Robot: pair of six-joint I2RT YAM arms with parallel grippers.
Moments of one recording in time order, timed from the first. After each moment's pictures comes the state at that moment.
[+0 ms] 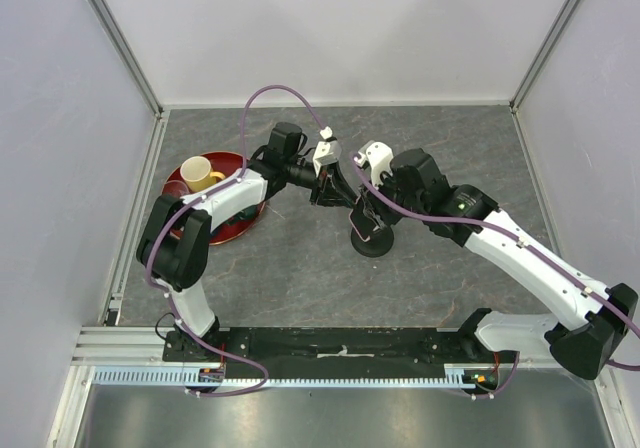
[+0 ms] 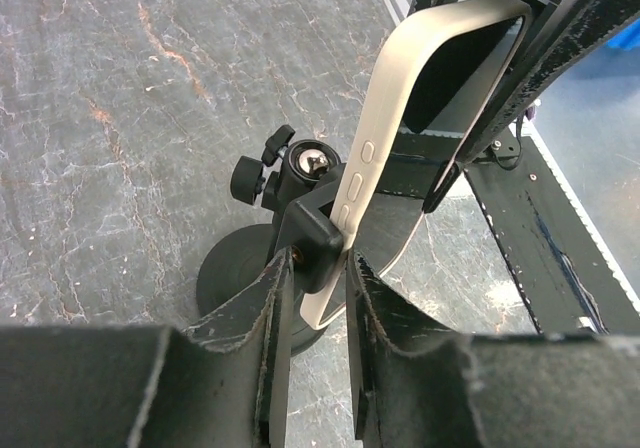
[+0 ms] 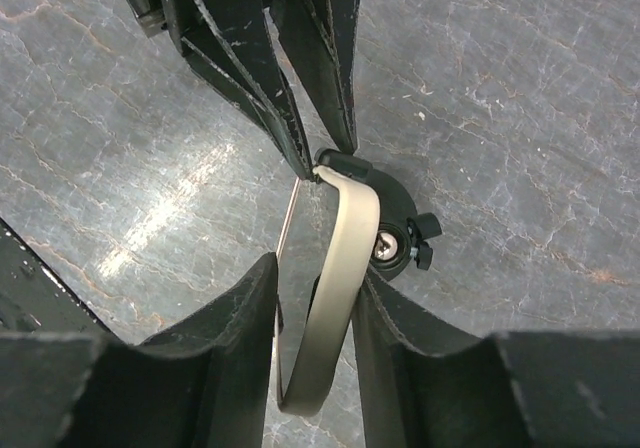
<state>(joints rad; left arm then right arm) -0.51 1.79 1.24 0.01 1.28 0.37 0.74 1.21 1.22 -0.68 -0.03 -0.03</state>
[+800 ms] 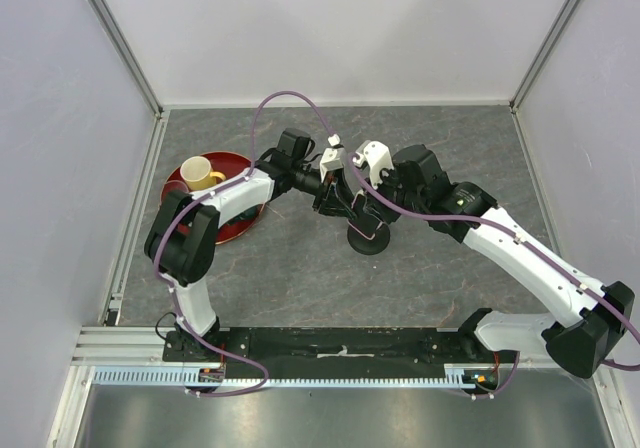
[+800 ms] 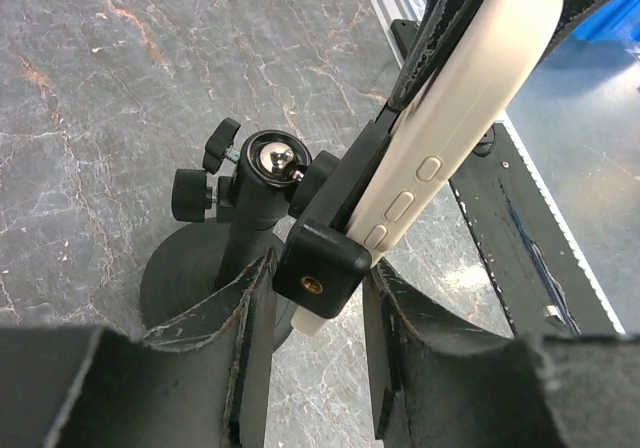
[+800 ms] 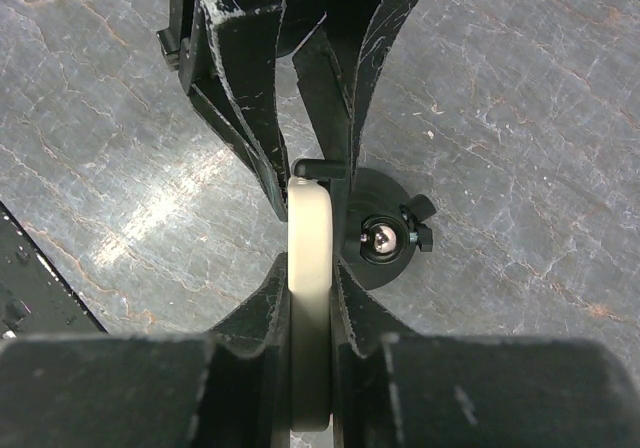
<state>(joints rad) -0.53 1.84 1.26 -0.11 1.29 0.42 0.70 1.23 1.21 -0.64 -0.12 -0.12</state>
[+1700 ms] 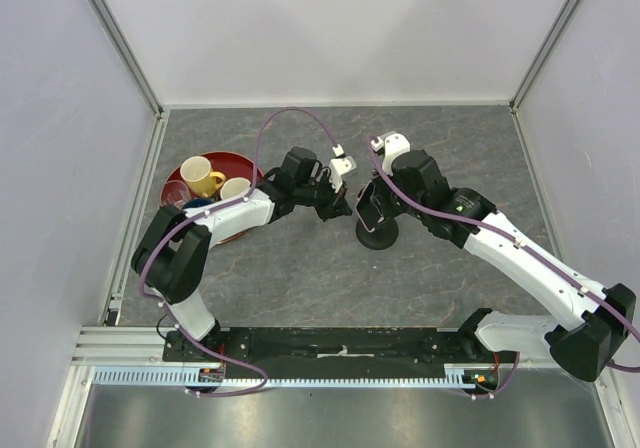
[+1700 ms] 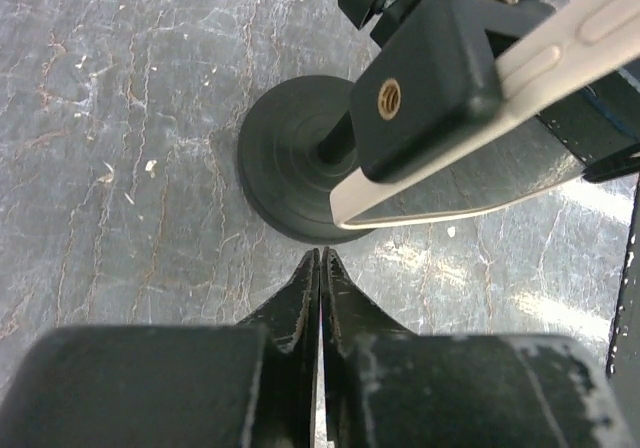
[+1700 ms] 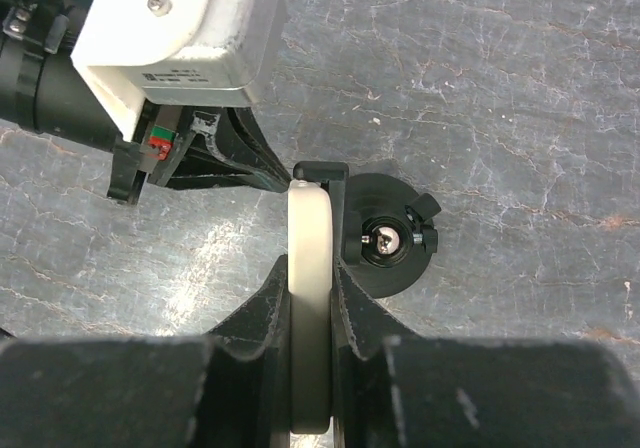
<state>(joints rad) -0.63 1.71 1.09 0.00 0.62 0.18 0.72 1.20 1.15 -0.57 0.16 0.20</state>
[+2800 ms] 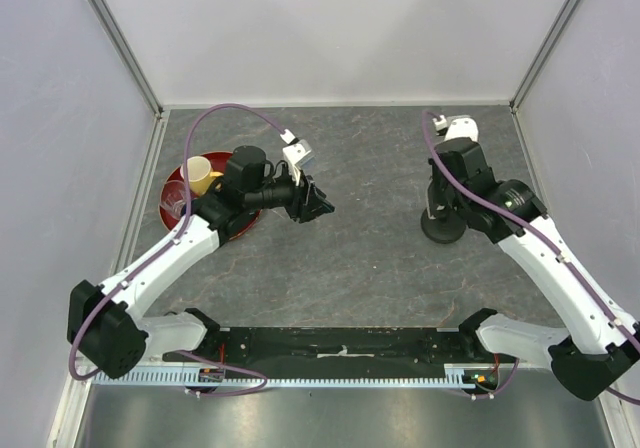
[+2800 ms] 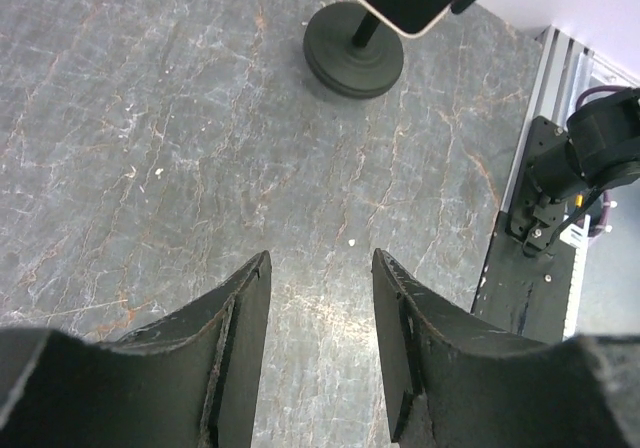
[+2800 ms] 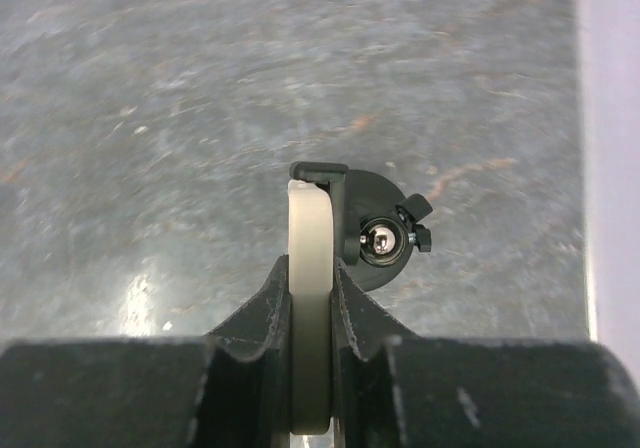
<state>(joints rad) -0.58 1.23 0.98 -0.14 0.60 -0.04 0.56 1.12 1.33 -0.92 0.44 0.24</state>
